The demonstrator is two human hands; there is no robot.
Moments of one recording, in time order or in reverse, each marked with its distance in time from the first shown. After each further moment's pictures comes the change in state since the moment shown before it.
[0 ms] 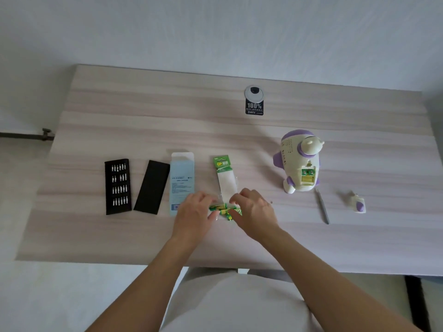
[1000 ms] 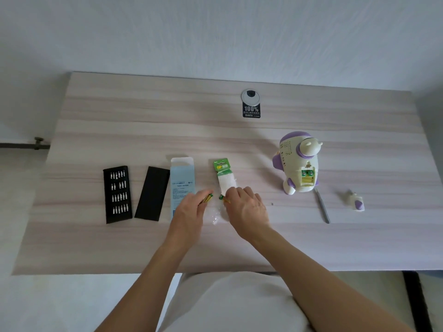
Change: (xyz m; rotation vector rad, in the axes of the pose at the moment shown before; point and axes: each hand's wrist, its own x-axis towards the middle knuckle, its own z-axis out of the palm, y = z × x) left_hand 0.001 -0.014 -0.014 -0.390 -0.034 -0.145; right_hand 0.012 -0.029 0.005 -0.102 0.041 0.053
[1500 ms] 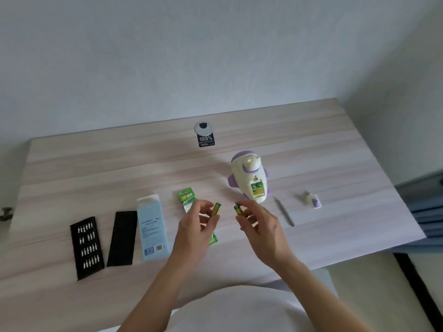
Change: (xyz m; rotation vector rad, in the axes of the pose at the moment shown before) left_hand -0.003 0.100 0.018 -0.181 -0.043 0.191; right_hand -0.066 0.057 -0.082 0.705 0.304 0.167
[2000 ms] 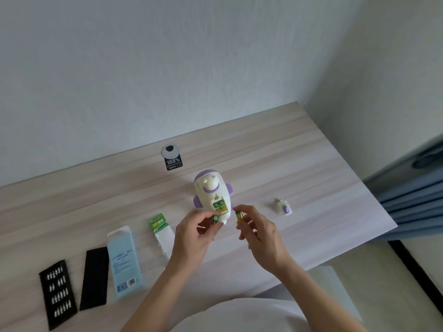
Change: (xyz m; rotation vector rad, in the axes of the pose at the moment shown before) left_hand 0.027 0.059 0.067 0.035 -0.053 0.222; right_hand -0.006 0.031 -0.079 0.147 0.093 0.068
